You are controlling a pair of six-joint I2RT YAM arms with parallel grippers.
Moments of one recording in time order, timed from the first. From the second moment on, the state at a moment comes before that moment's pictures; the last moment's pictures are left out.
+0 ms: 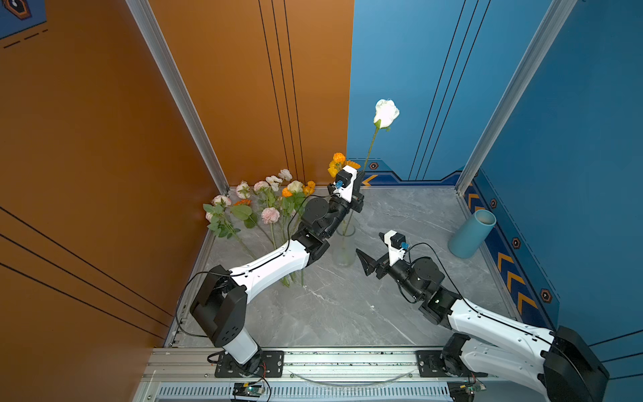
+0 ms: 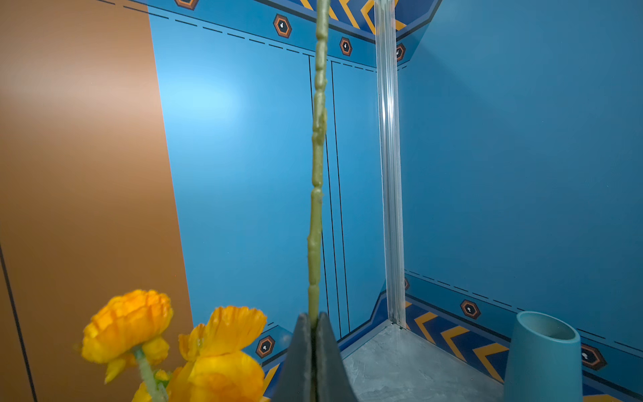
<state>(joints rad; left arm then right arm) -0.72 1.61 1.22 0.74 -0.07 0.09 0.76 1.03 0.44 0.60 0.09 0.08</state>
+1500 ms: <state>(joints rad) -0.63 1.46 1.21 0.05 -0.53 -0.16 1.01 1.13 0.47 0.59 0.17 -0.13</state>
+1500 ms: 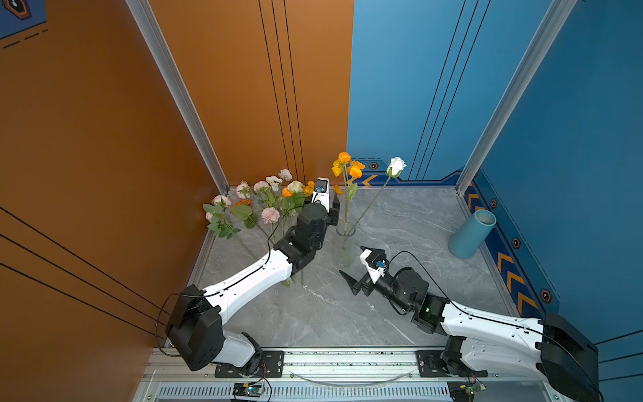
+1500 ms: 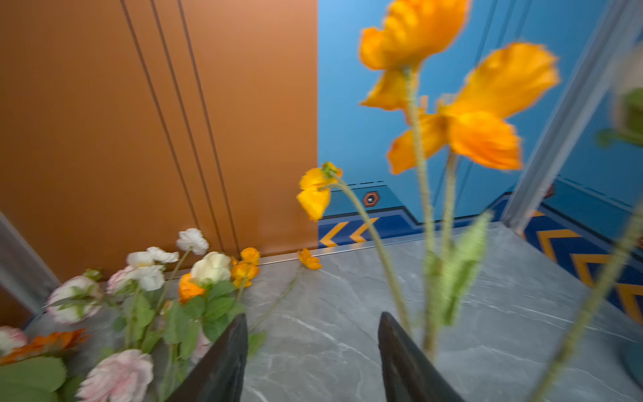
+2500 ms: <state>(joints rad) -0.34 2.08 1.49 -0.51 -0.23 -0.58 1.10 1.43 0.53 0.64 0.10 -0.22</state>
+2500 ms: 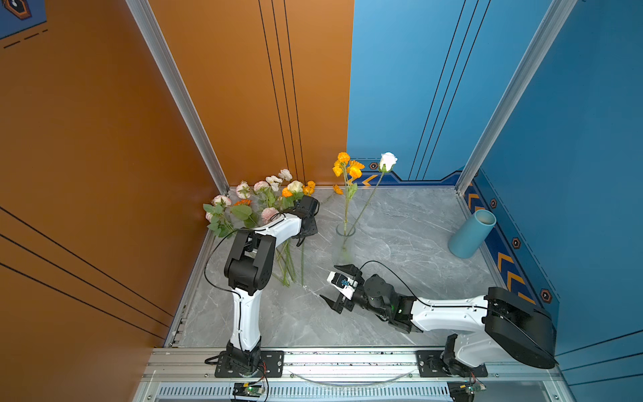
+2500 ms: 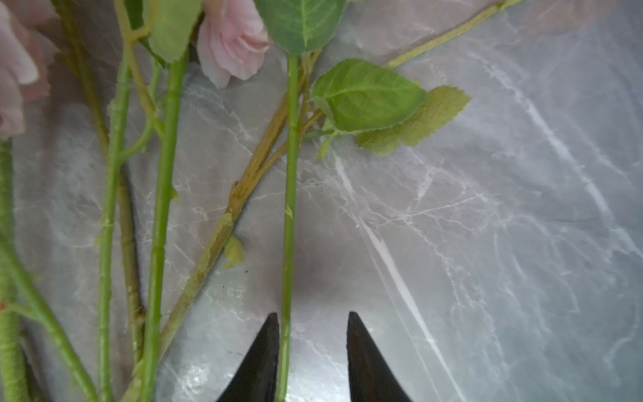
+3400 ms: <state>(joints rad) -0.30 2.21 1.66 -0.60 -0.18 -0.57 1.08 1.43 0.53 0.66 0.07 -0.18</state>
